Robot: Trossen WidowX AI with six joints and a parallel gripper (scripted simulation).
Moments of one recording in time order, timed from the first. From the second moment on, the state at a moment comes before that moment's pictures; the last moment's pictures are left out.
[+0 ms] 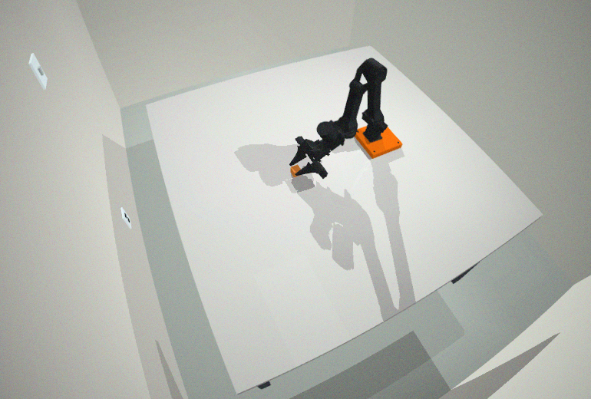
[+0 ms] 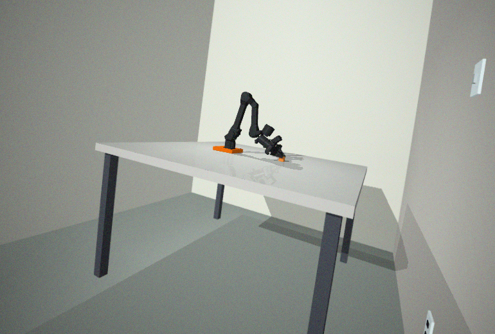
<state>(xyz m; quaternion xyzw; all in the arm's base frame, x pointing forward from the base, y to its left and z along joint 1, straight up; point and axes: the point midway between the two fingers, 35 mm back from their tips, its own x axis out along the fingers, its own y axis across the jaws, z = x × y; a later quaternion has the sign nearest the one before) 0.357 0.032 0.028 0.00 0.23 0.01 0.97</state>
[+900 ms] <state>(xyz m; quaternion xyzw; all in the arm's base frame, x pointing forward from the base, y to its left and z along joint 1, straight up) 0.357 0.032 0.028 0.00 0.23 0.01 0.97</state>
